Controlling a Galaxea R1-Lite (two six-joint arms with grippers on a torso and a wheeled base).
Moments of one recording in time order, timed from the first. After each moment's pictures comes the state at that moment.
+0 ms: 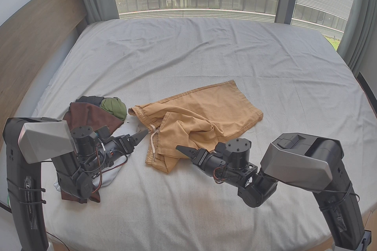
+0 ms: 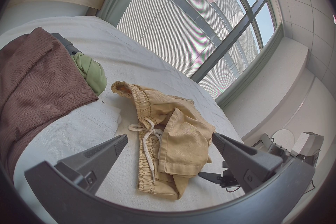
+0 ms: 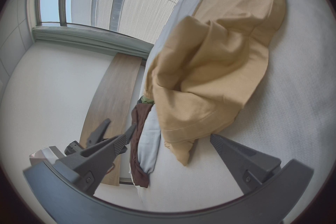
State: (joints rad) left arm -0.17 2.38 -0.68 -1.55 -0.36 -0.51; right arm 0.62 2.61 -1.14 -1.29 0.23 1.01
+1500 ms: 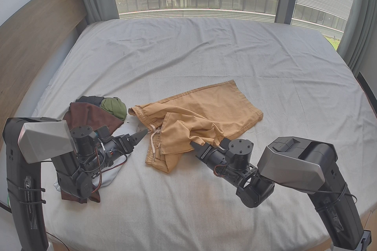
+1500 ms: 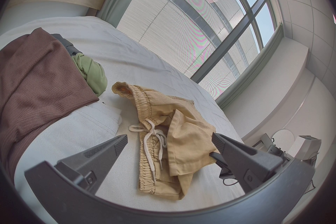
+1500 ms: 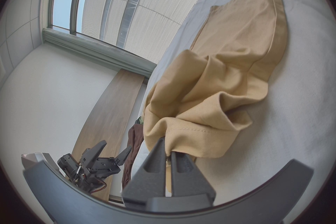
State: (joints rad) left arm -0.17 2.38 -0.69 -1.55 -0.36 -0.51; right arm 0.61 2.68 -1.19 -1.42 0.08 0.96
